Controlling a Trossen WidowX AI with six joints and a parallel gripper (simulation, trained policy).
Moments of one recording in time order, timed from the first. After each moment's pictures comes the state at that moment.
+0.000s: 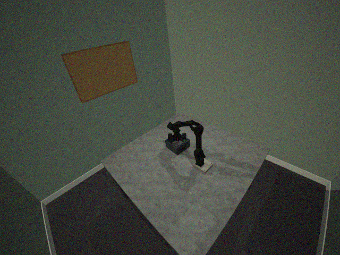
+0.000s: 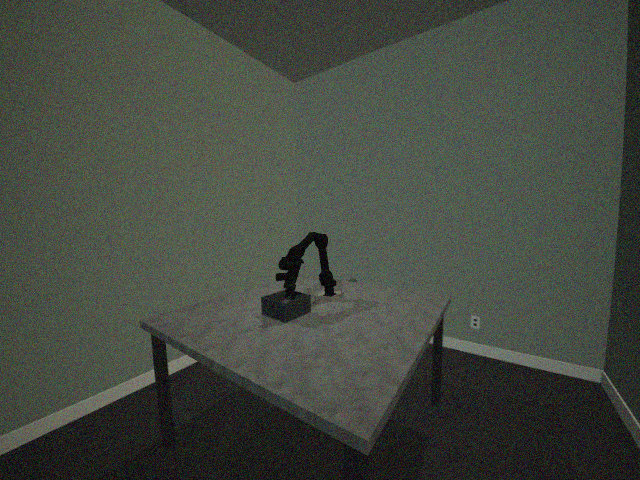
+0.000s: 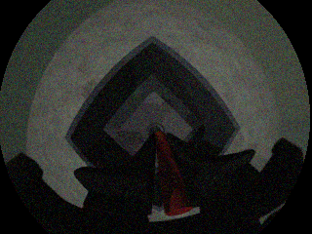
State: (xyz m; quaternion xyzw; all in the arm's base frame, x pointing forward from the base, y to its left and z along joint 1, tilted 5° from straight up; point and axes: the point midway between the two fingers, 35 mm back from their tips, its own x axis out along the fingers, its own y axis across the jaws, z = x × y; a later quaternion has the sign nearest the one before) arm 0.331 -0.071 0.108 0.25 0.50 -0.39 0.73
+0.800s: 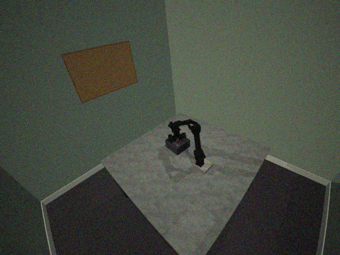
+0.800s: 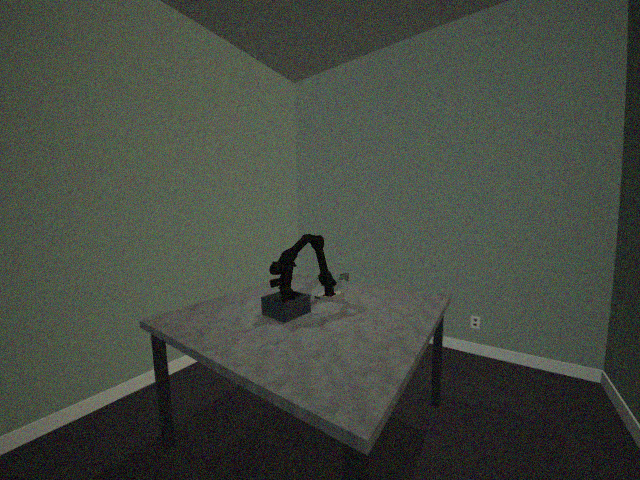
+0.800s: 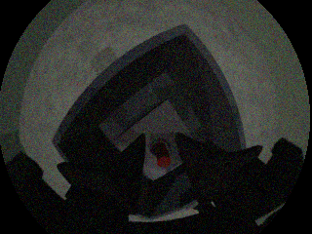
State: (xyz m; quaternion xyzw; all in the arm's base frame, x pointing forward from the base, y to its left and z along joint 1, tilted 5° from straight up) arm 0.350 -0.089 0.087 0.22 0.57 -0.31 0.73
